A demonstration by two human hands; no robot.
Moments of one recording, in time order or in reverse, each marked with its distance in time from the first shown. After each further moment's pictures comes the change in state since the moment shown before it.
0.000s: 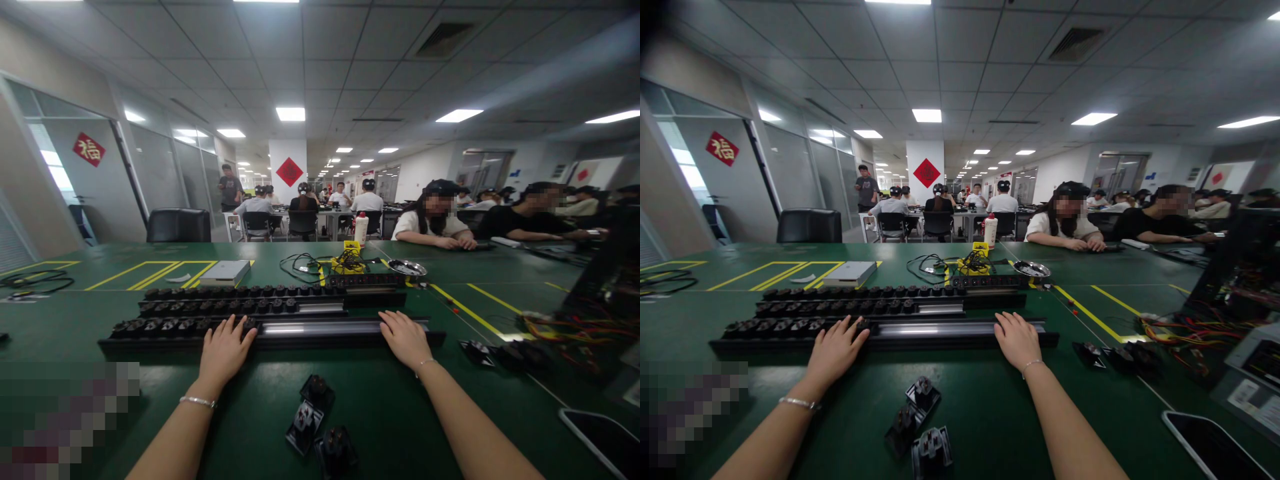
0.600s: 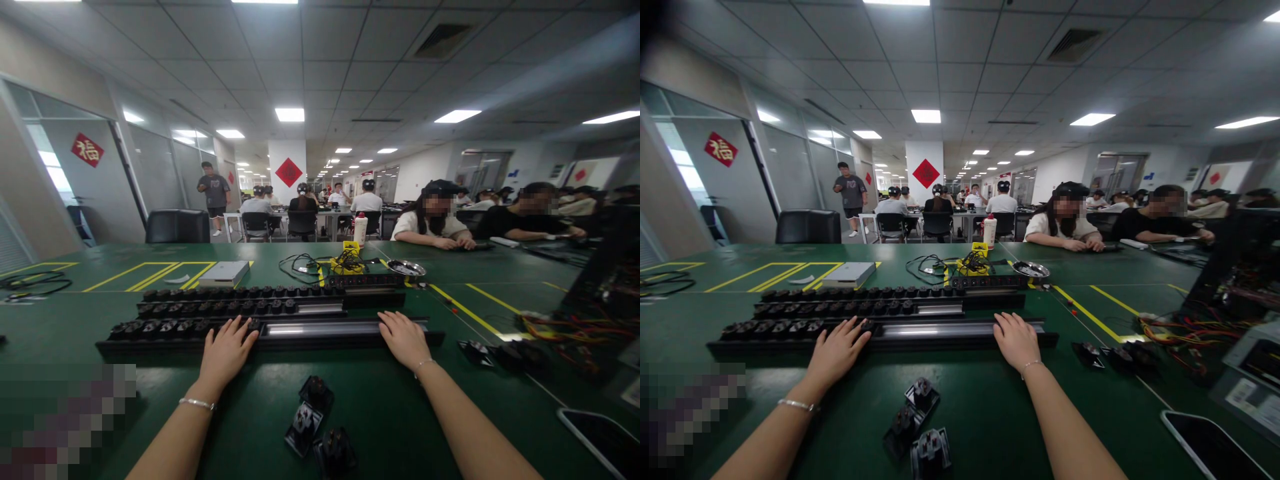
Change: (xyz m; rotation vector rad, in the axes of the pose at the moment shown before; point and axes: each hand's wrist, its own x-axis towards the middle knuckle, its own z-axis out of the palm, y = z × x) left_hand -0.002 0.002 -0.004 -0.014 -0.013 0.093; right_hand 0.002 0.001 0.004 -0.021 0.020 -0.015
